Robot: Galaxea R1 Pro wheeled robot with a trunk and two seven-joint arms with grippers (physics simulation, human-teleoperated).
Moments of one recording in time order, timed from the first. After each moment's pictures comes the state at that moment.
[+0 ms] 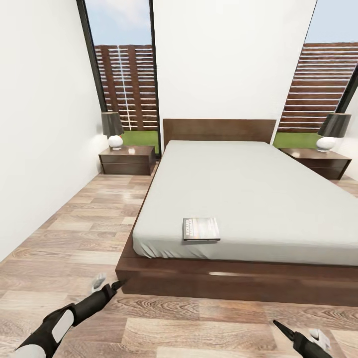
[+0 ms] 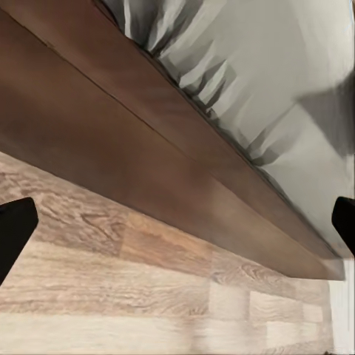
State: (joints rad) left arm -0.54 0.18 0.27 -0.39 0.43 0.39 -0.79; right arm -0.42 -0.41 0.24 -0.06 -1.01 0.03 1.01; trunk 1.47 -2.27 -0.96
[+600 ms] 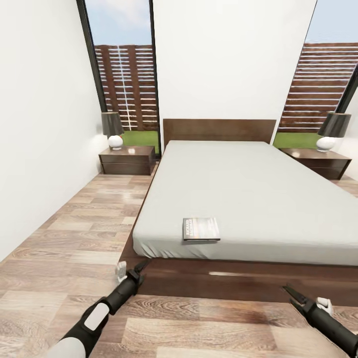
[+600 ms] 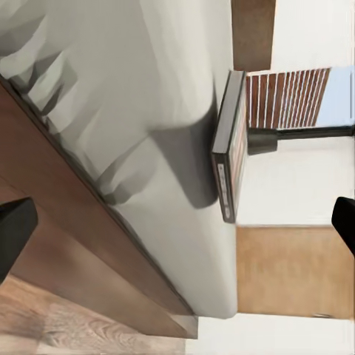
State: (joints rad) left arm -0.57 -0.02 0.27 -0.38 0.77 0.37 -0.78; right arm -0.42 -0.52 0.14 -0.31 -1.15 0.30 1.00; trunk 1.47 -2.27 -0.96
